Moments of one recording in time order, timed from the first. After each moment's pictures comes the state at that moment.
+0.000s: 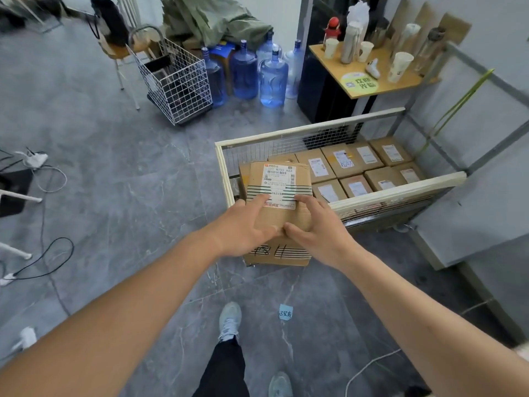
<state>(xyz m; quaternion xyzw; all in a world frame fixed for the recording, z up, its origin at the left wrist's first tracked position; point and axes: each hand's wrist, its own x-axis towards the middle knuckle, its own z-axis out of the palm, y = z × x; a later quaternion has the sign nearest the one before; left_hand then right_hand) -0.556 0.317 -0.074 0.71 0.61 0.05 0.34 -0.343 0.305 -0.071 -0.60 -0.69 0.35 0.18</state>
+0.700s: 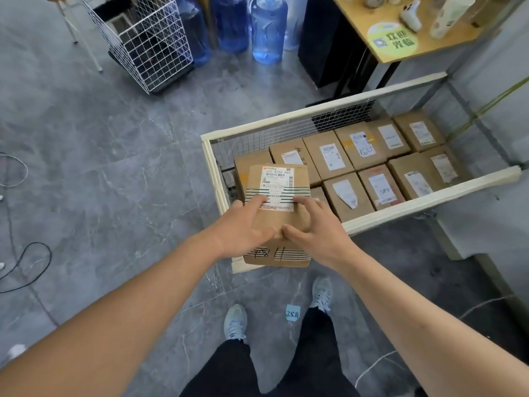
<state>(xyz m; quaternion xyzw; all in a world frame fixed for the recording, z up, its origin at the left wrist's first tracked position) -0.594 0.531 -0.177 0.66 0.62 0.00 0.44 -0.386 0.513 -0.179 -0.64 -0.63 0.42 0.13</state>
